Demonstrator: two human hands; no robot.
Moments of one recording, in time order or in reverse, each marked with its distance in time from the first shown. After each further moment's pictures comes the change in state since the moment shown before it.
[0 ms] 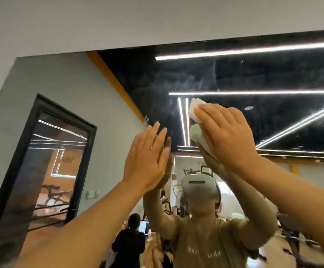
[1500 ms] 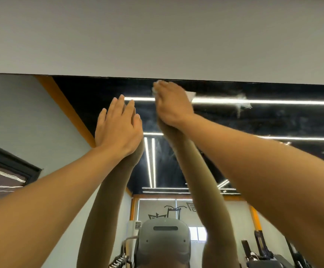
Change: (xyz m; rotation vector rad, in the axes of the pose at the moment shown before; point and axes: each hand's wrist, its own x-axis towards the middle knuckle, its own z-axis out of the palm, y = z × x) left_hand 0.218 -0.028 0.009 -0.027 0.186 -0.094; right_hand 0.197 0.095 0.136 0.024 -0.148 0.262
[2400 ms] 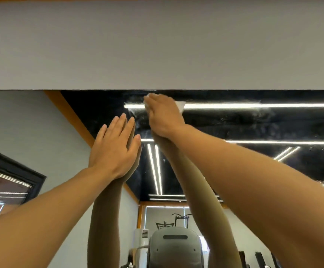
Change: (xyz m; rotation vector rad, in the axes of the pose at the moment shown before) left_hand -0.018 0.054 0.031 0.052 -0.009 0.111; right_hand -0.025 0.047 -0.033 0.044 -0.007 -0.070
